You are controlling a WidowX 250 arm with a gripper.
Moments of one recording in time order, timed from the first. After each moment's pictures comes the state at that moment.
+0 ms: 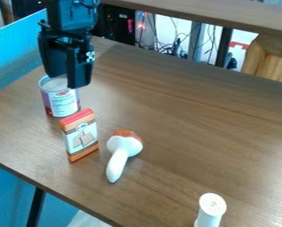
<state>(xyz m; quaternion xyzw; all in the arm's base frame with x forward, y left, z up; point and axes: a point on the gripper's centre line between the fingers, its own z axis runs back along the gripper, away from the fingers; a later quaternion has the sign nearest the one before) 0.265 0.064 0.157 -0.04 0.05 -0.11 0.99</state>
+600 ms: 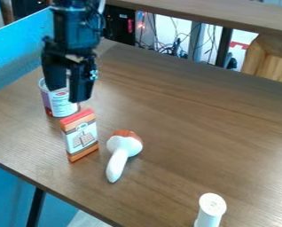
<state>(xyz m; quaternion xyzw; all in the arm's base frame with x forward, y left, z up) 0.267 0.068 0.131 -0.02 0.09 -0.08 0.99</state>
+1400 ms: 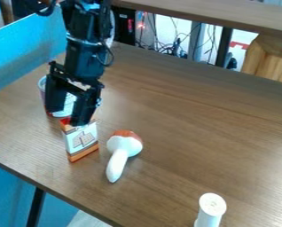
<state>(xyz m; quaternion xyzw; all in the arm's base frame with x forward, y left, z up) 0.266 0.071 0.093 0.02 0.18 -0.05 0.98</state>
